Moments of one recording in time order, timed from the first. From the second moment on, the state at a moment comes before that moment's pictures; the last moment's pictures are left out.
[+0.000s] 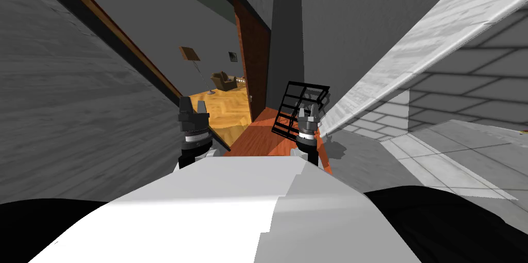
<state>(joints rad) 0.52 0.03 0.04 -2.28 0.03 -0.55 -0.05</state>
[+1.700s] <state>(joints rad) 0.42 -0.07 0.18 -1.94 0.04 -0.60 -0.06</state>
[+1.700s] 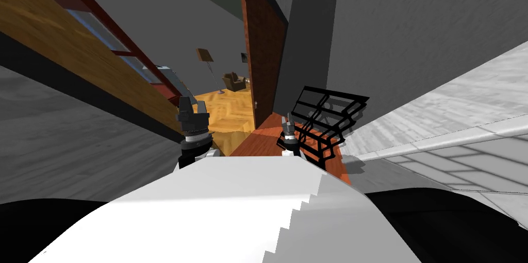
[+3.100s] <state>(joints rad) 0.33 -0.10 0.29 -1.65 0.05 -0.64 -0.07</state>
